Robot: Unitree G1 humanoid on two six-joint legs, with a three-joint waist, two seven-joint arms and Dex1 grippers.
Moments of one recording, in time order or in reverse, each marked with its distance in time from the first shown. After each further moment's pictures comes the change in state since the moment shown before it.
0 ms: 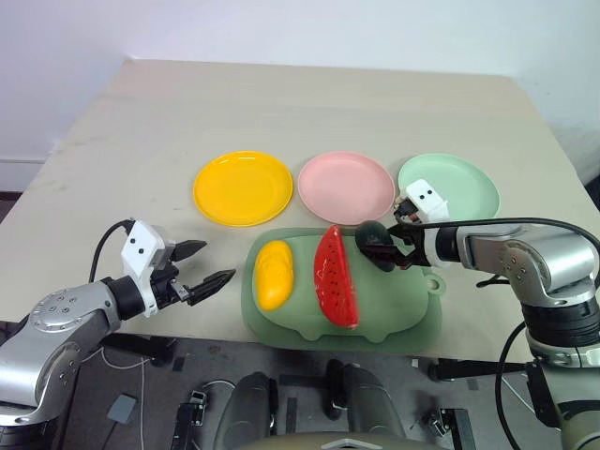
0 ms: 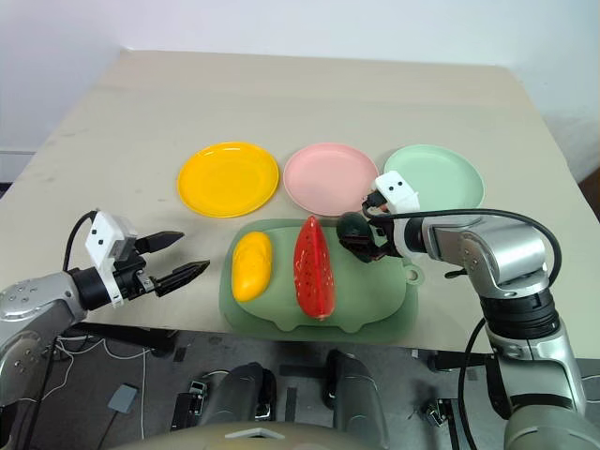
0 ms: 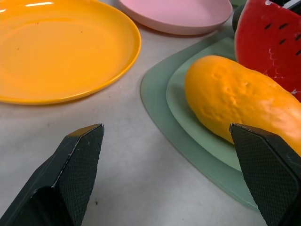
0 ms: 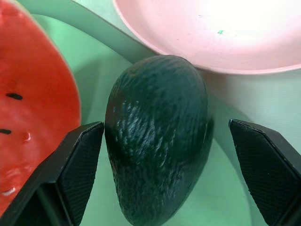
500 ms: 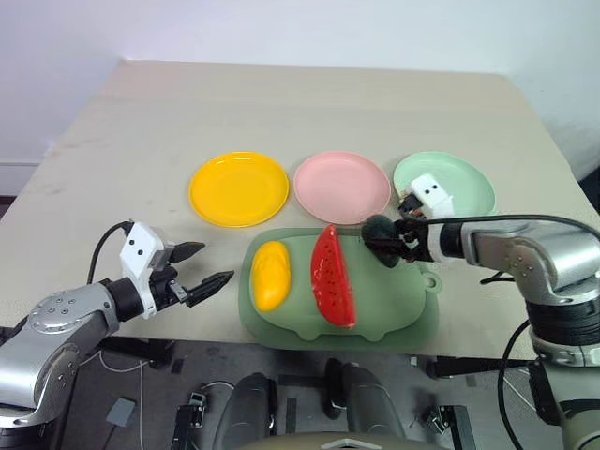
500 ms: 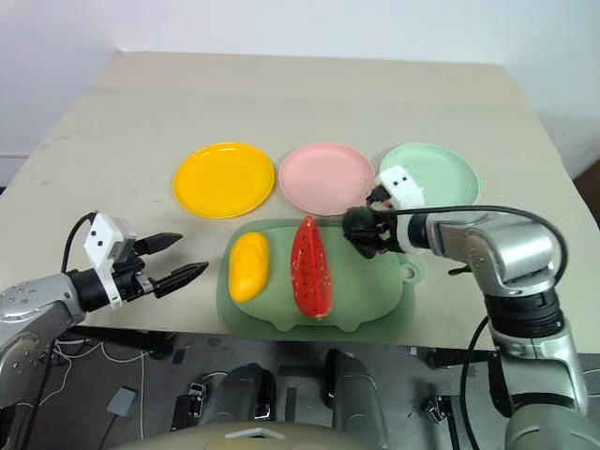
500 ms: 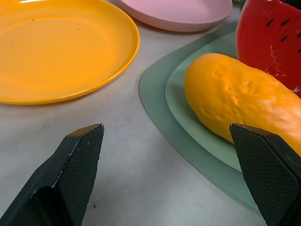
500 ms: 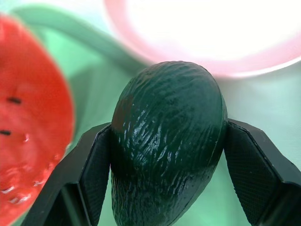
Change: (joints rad) left arm 0.018 0.005 0.009 -0.002 -0.001 0.003 0.007; right arm -0.081 -0.088 -0.045 0.049 -0.007 -0.057 0.033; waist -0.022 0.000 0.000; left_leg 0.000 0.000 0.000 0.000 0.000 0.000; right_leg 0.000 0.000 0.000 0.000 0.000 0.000
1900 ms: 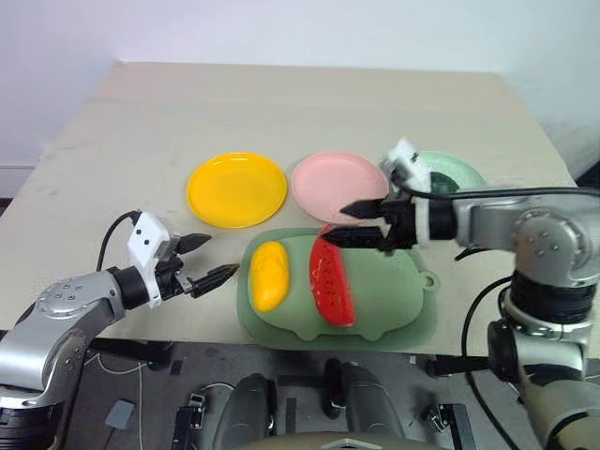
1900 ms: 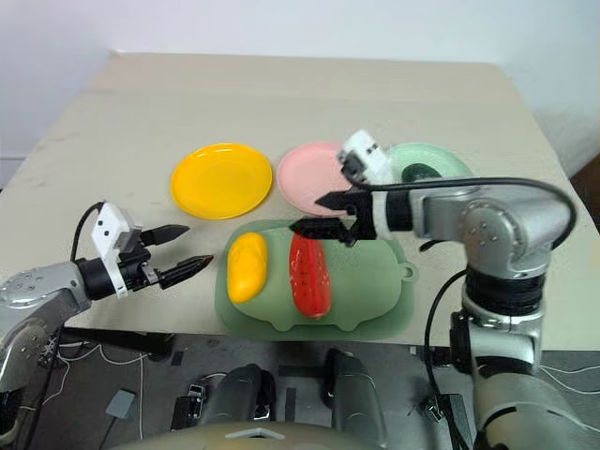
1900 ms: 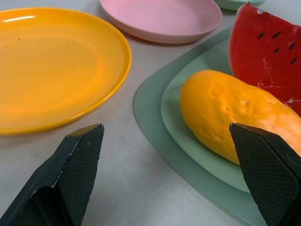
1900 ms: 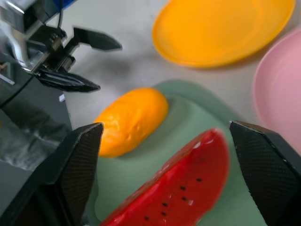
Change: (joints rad) left arm -0.107 0.008 -0.051 0.058 0.014 -0.008 -0.042; right arm -0.101 0.296 -0.115 -0.169 0.263 0.311 -0.021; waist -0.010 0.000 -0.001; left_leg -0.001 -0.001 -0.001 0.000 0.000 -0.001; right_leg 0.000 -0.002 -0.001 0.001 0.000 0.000
